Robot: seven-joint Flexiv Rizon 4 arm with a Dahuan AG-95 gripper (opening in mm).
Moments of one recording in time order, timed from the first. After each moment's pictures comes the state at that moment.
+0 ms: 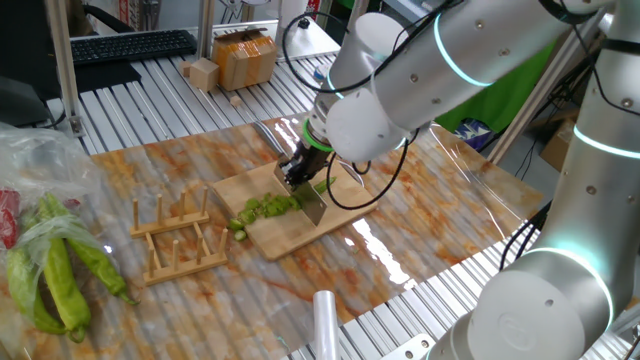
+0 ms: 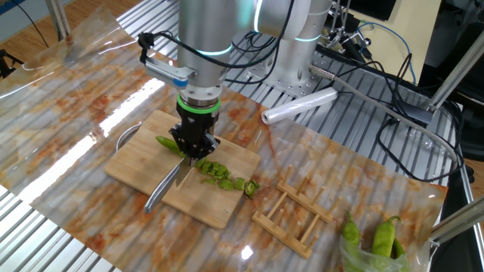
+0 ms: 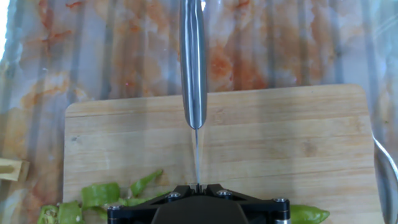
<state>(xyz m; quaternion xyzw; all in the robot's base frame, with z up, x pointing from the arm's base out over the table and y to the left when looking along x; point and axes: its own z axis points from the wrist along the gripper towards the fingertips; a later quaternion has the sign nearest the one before) 0.533 -0.037 0.037 -0.02 0.99 0.03 0.10</state>
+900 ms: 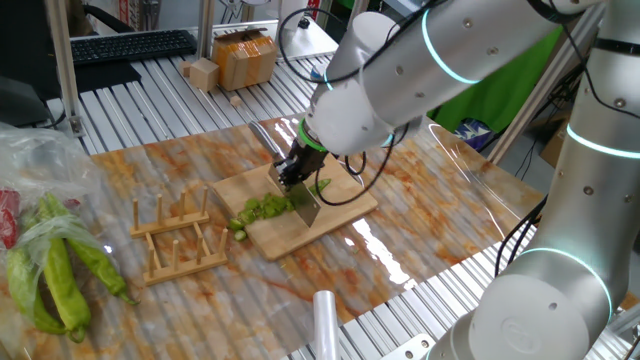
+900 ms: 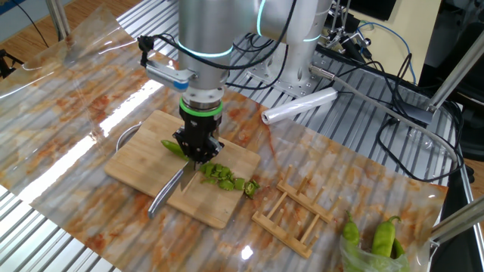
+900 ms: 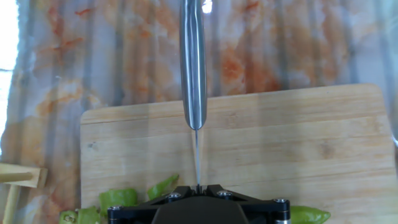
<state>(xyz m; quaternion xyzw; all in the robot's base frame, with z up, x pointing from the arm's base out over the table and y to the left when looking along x) 0.536 -0.023 0.037 -0.02 0.99 0.04 0.11</state>
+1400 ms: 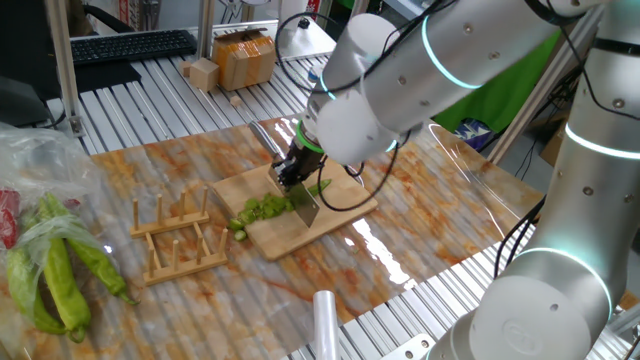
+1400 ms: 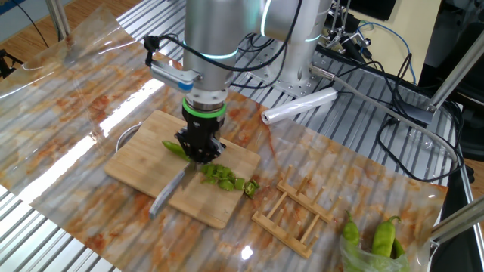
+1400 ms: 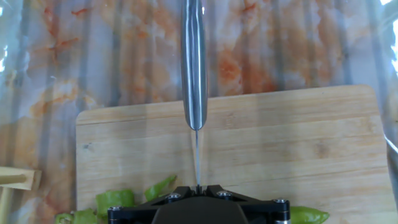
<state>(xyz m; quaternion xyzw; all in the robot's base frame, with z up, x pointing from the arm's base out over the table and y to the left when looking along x) 0.540 -0.011 0.042 -0.01 0.99 0.04 0.10</state>
